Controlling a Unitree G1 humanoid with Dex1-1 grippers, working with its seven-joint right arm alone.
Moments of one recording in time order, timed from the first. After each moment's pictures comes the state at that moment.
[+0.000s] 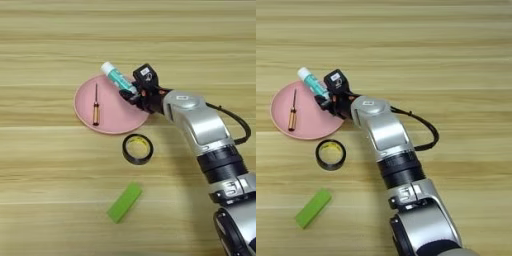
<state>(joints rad) -0.52 -0.16 0.15 0.17 0.01 0.61 0.51</state>
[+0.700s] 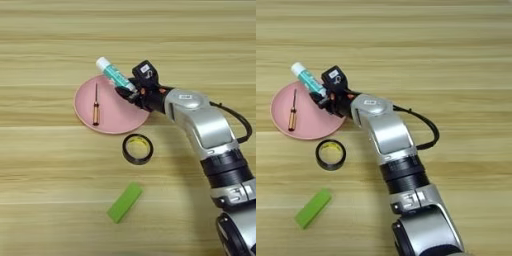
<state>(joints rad) -0.48 -0.17 0.15 0.04 0.04 0.63 0.56</state>
